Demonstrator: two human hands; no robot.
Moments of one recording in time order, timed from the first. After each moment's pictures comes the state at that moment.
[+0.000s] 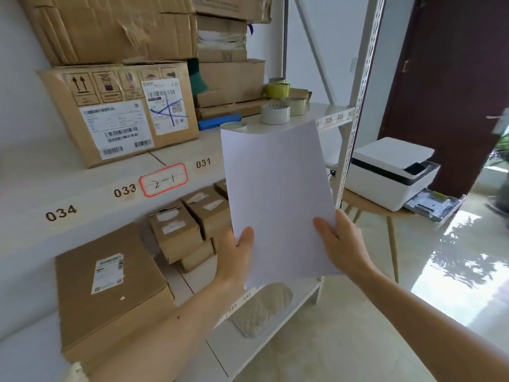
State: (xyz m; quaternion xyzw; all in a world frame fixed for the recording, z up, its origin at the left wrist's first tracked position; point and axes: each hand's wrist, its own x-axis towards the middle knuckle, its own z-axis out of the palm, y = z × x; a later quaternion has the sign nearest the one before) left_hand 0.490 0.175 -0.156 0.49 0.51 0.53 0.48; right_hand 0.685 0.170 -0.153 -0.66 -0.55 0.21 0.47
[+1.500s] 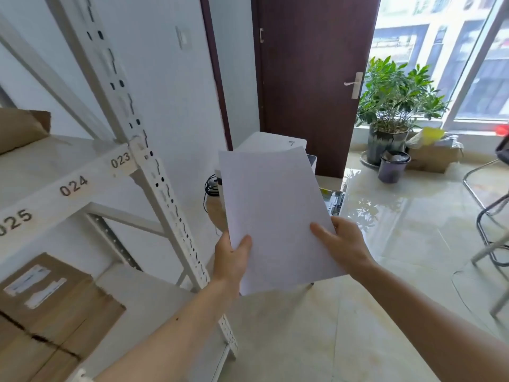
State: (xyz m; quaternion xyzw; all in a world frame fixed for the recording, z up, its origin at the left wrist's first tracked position) left_hand 1.005 0.529 -0.228 0.55 0.44 0.37 0.60; right_hand 1.199 0.429 -0.227 -0.77 -0.33 0.20 0.51
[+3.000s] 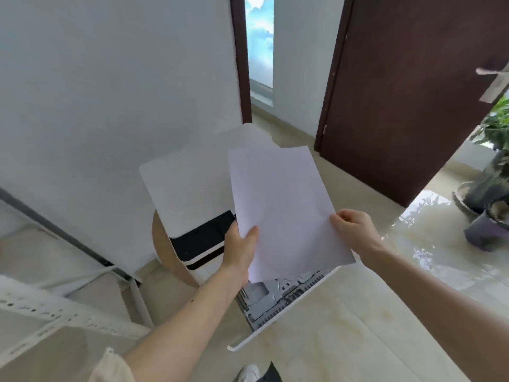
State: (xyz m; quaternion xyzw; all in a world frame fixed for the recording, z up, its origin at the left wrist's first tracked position) left_hand 1.486 0.719 -0.299 0.35 0.58 0.45 0.58; right_hand 1.718 0.732 -0.313 -0.73 -0.45 0.36 0.37
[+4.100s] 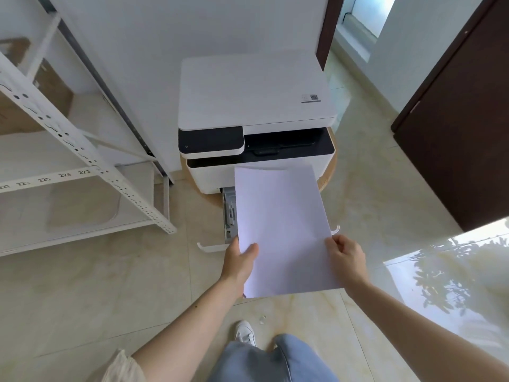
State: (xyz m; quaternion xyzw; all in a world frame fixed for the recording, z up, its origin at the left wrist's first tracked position) left_hand 1.587 0.577 -0.417 0.15 0.72 0.44 0.52; right_hand 1.788 0.662 -0.430 -0.69 -0.55 0.42 0.20
